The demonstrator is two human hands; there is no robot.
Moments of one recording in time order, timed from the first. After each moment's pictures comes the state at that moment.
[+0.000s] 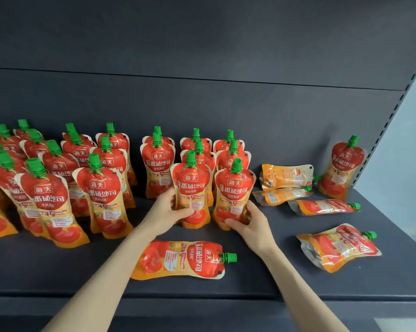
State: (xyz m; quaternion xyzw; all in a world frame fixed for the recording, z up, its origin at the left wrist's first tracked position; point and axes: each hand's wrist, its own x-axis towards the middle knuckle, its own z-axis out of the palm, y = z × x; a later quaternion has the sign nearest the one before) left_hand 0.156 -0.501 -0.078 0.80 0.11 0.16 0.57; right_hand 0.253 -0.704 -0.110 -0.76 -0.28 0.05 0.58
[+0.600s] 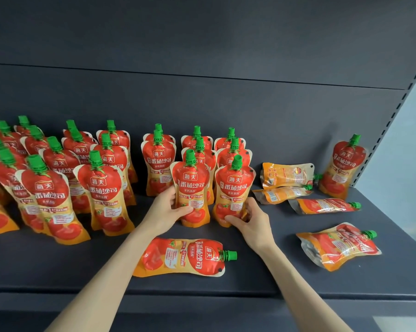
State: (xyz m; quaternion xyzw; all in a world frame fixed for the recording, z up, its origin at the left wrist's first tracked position) left_hand 0.151 -0.502 -0.080 0.82 0.12 0.17 0.54; right_hand 0.249 -0.703 -0.106 -0.79 -0.26 0.03 0.55
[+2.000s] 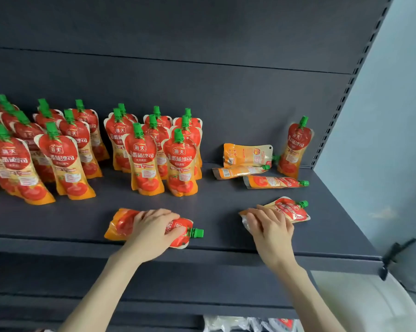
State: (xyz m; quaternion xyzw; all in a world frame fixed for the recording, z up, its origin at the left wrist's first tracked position) left_hand 0.104 -0.666 -0.093 0.97 0.20 0.07 0.14; right_hand 0.233 -0.887 -0.109 -0.92 -0.26 -0.08 0.27
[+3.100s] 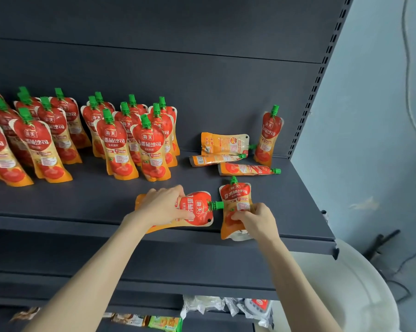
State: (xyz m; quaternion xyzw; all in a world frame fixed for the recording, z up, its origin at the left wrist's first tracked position) left_hand 0.157 -0.743 -0.057 0.97 0.18 -0.01 0.13; right_hand 0.257 -0.937 -0.087 -0.86 -0.06 0.17 0.48
